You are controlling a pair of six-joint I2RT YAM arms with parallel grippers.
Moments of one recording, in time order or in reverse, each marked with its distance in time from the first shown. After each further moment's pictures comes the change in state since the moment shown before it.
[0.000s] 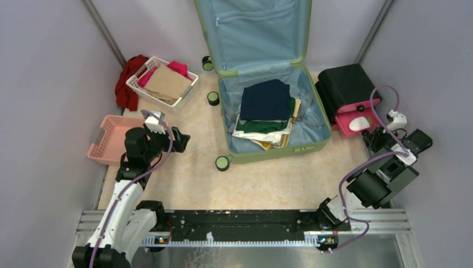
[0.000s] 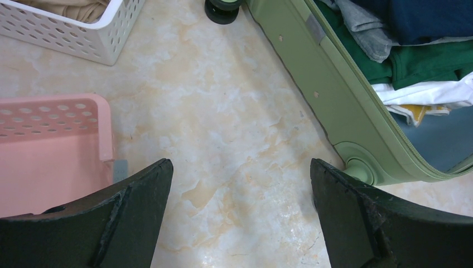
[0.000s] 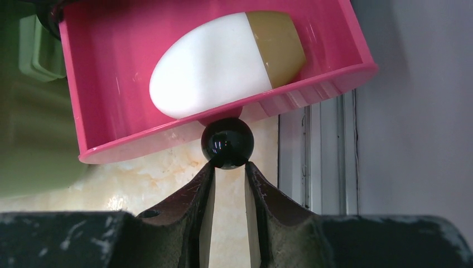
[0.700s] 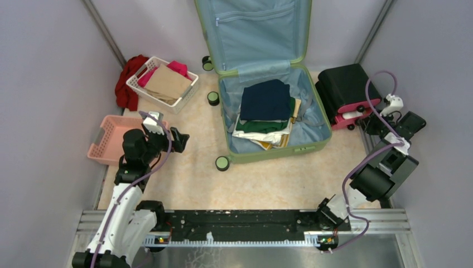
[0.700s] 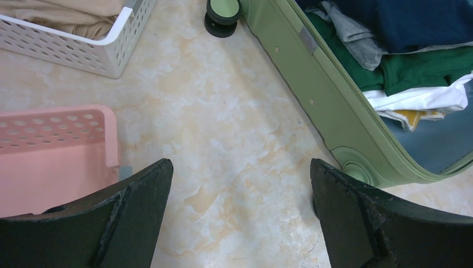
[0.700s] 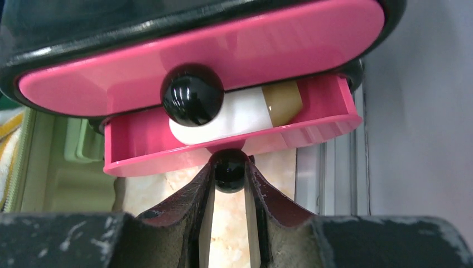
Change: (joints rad) left arm 0.000 -0.042 0.002 0.000 0.000 0.006; right arm 0.140 0.061 0.081 0.196 0.005 0.216
